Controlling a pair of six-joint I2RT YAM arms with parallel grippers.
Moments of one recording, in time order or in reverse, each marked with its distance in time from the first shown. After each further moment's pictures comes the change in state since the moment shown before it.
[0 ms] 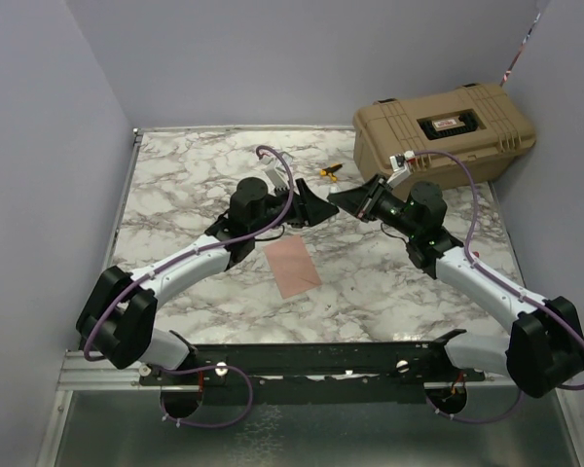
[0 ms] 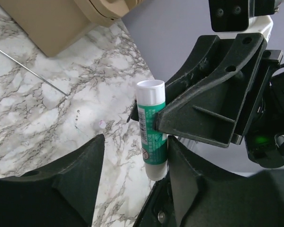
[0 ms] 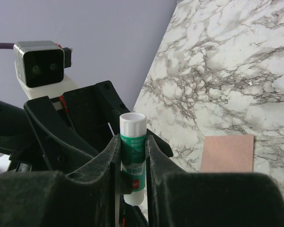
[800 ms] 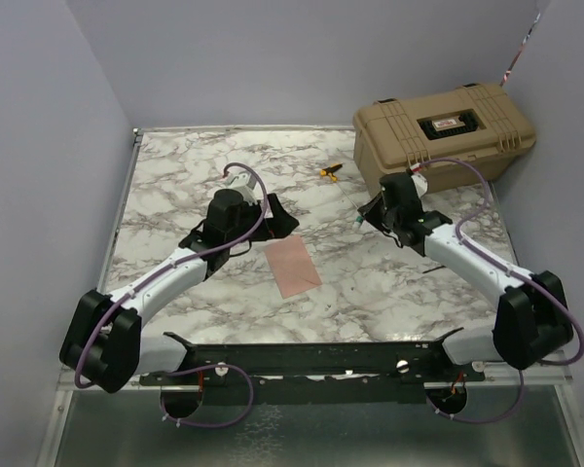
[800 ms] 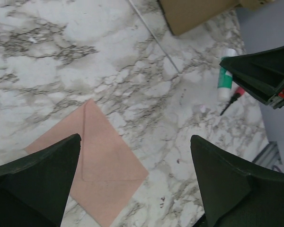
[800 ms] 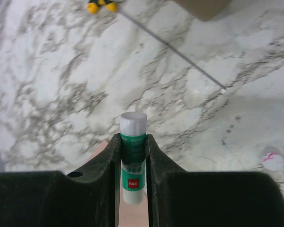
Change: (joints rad) left arm 0.154 -0.156 -0.160 -0.325 -0.177 0.206; right arm 0.006 0.204 0.218 -0.730 0.696 0.030
